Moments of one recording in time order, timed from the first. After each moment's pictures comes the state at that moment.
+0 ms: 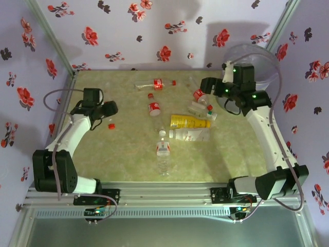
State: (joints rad) left arm -0.14 1.38 1.00 -0.45 0.06 -0.39; right arm 0.22 1.32 1.41 -0.68 -0.30 0.35
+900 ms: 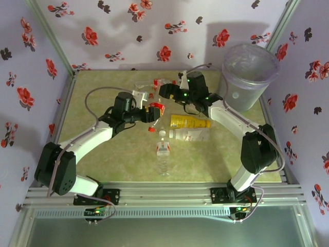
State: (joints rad) left arm -0.55 1.42 0.92 -0.01 0.42 -0.44; right arm 0.53 1.66 1.32 -0.15 -0.47 0.75
